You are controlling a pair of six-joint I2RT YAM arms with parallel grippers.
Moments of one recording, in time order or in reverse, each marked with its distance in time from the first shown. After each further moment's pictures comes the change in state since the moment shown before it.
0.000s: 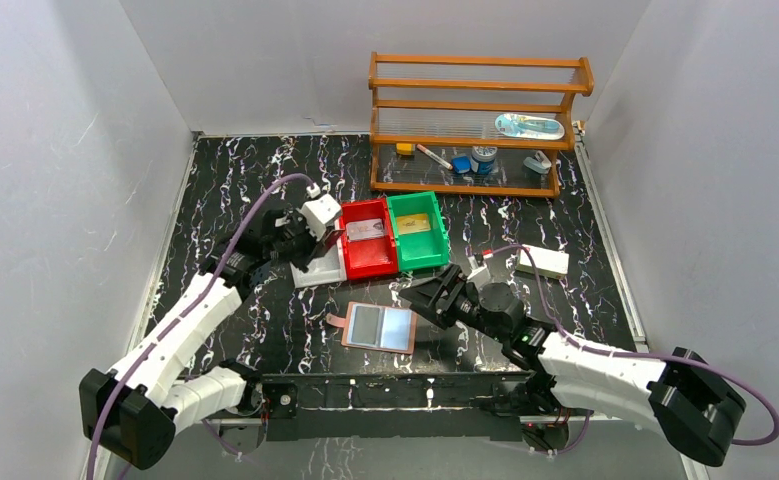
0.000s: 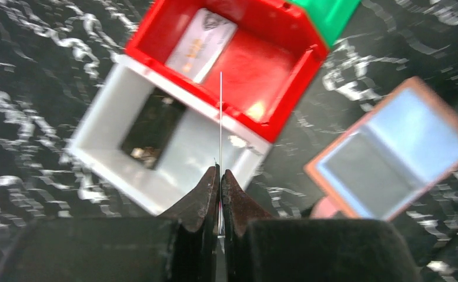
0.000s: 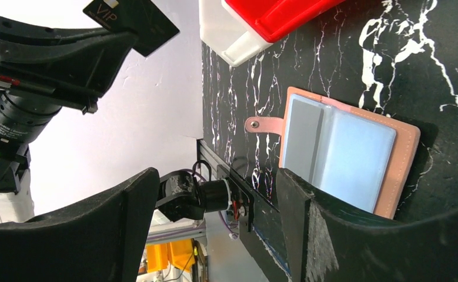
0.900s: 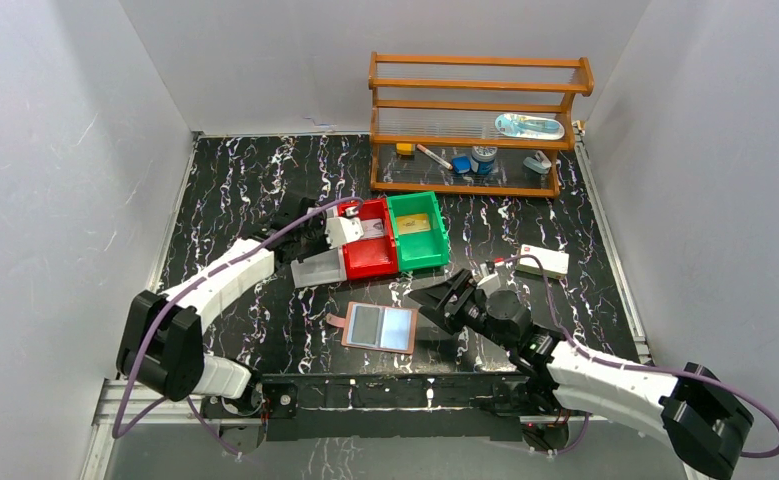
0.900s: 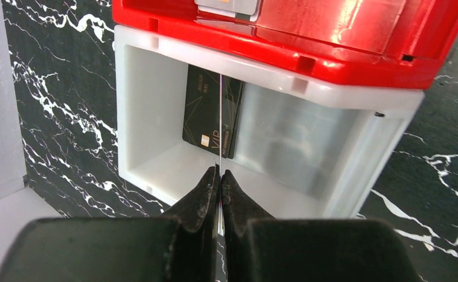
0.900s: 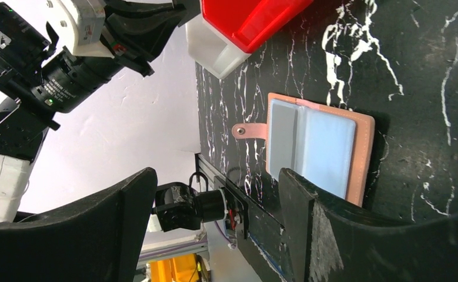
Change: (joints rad) left arm 0.002 0.352 0.036 0.069 -0.266 0.610; right arm -0.001 -0.119 -0.068 -0.066 0.070 0.045
